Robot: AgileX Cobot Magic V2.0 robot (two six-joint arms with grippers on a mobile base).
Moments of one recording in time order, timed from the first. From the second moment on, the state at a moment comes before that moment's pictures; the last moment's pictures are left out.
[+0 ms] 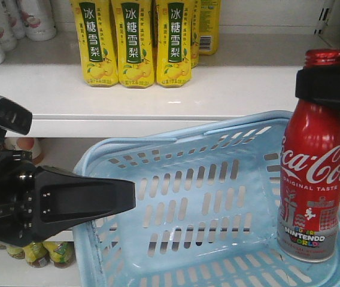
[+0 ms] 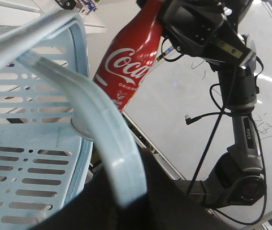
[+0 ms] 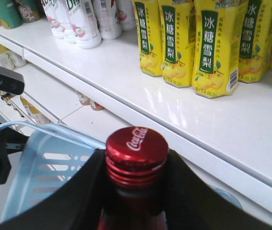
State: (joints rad) left arm -0.29 1.09 -0.70 1.40 -1.19 -2.17; right arm 0.02 0.92 -1.21 0.92 1.07 -0.70
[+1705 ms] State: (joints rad) left arm -0.29 1.09 -0.69 1.45 -1.17 -2.17; right arm 0.02 0.15 -0.43 0.29 0.84 -0.42
